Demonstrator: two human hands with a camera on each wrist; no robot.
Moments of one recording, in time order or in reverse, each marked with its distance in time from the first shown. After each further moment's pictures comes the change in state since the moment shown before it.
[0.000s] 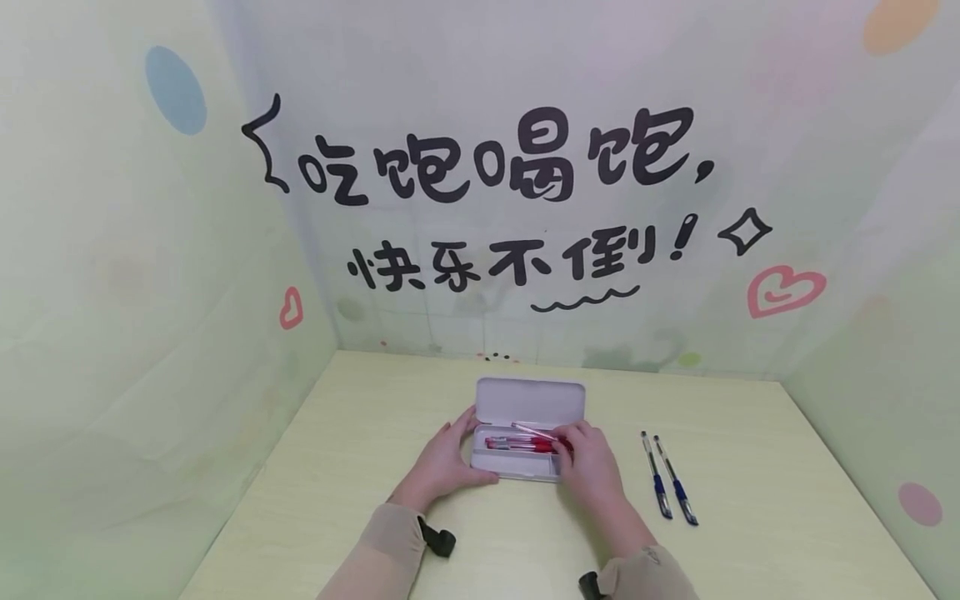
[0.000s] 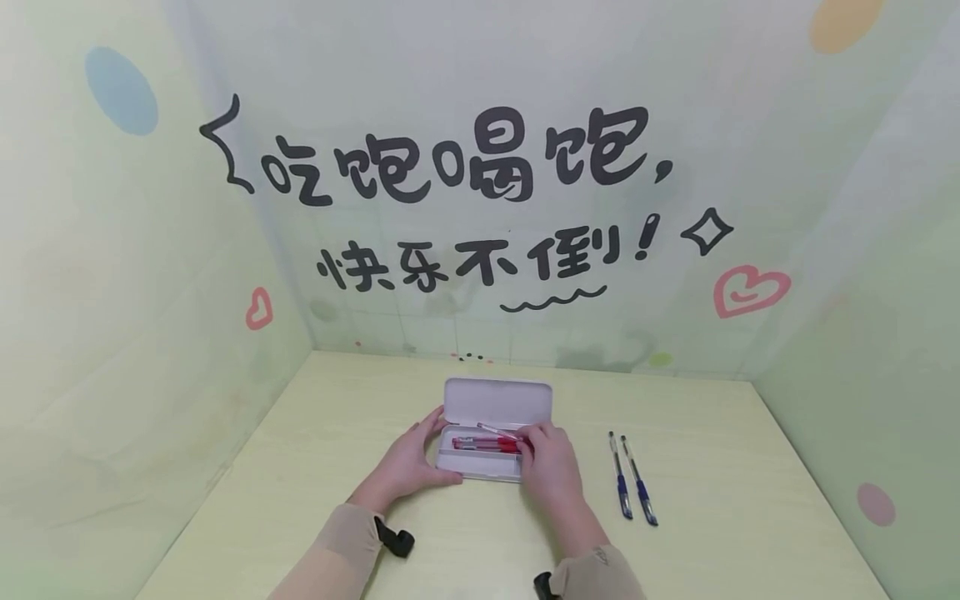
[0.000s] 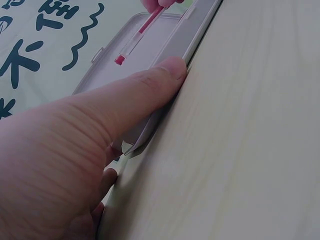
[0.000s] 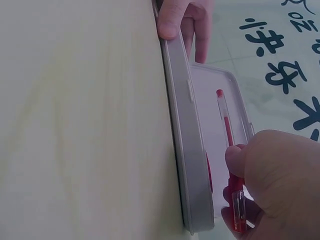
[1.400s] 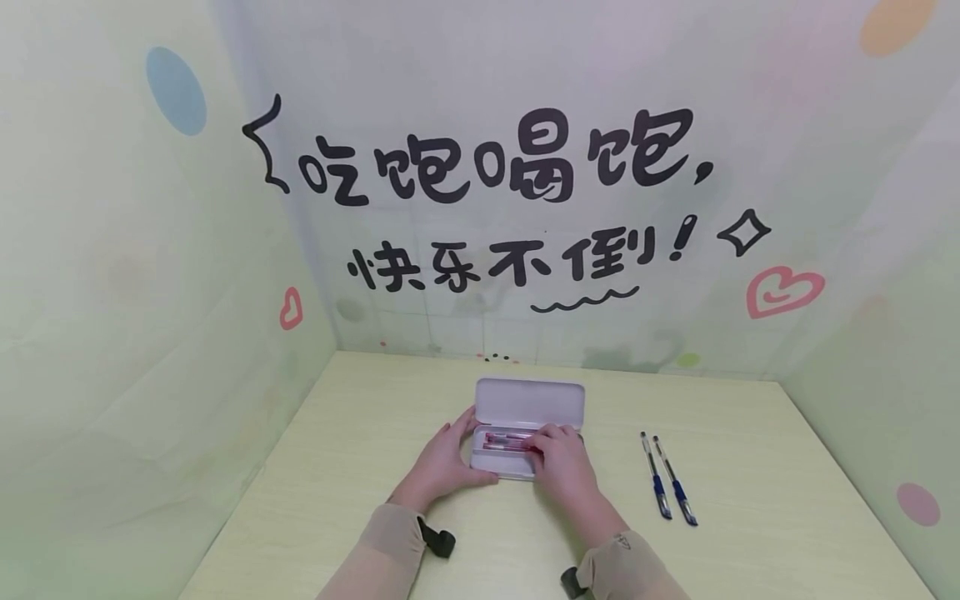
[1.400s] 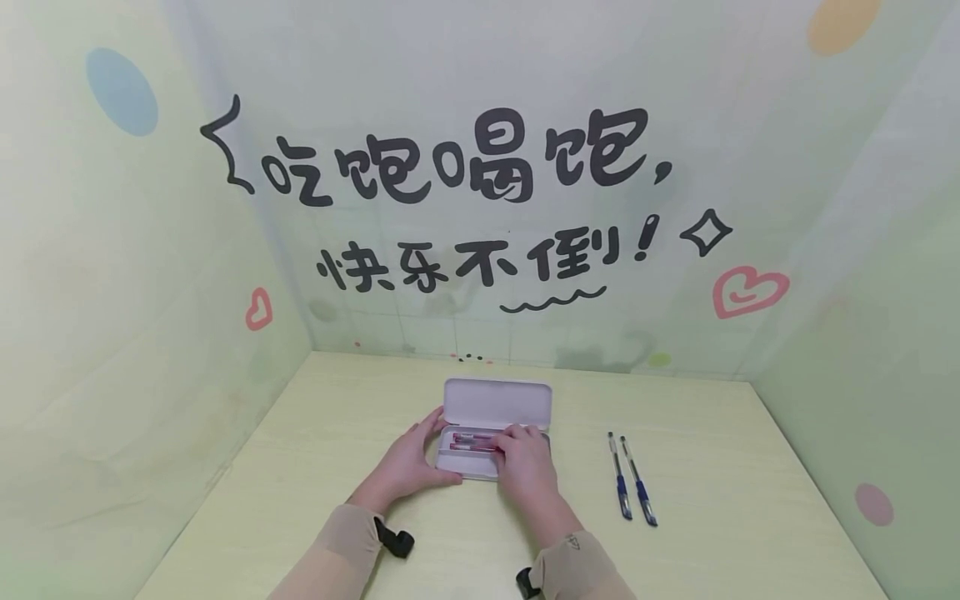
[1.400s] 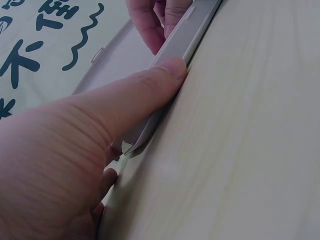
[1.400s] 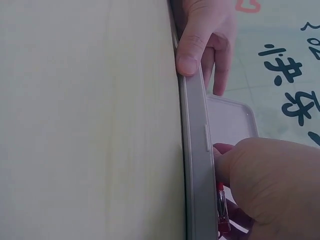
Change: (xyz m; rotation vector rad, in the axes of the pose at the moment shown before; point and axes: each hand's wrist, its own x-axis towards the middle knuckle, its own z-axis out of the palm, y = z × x) left_hand 0.000 -0.002 0.000 0.002 0.003 0.017; right_hand 0.006 -0.021 0.026 -0.166 -0.035 -0.182
